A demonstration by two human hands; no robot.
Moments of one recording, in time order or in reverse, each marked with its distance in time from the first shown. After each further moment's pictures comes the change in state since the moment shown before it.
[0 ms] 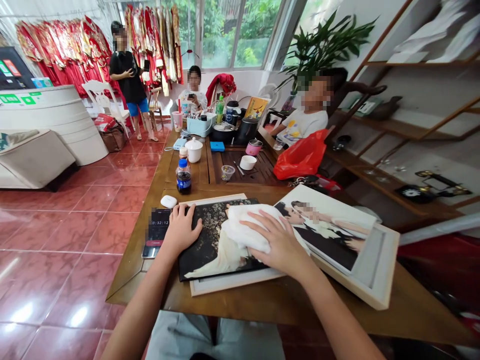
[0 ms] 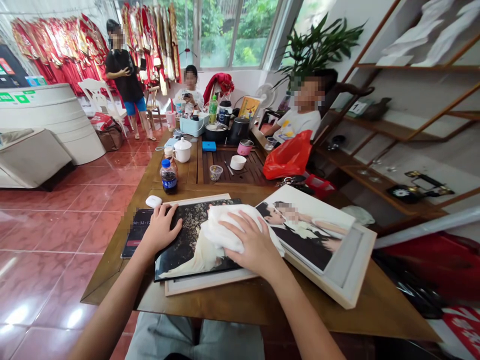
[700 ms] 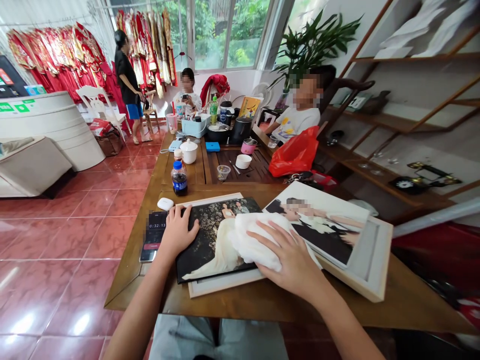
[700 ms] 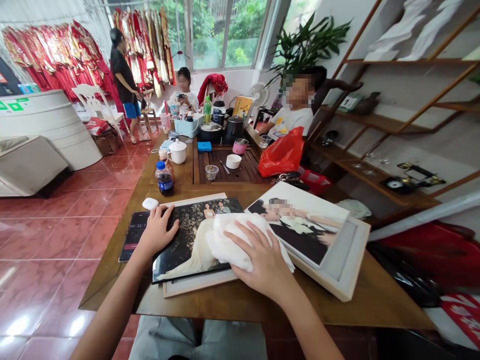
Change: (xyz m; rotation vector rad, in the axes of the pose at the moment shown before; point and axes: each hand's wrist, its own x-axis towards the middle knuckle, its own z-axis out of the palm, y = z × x) left_hand 0.001 -0.003 0.001 -0.018 0.036 0.016; right_hand -0.040 -0.009 -0.010 -0.007 0.040 0.048
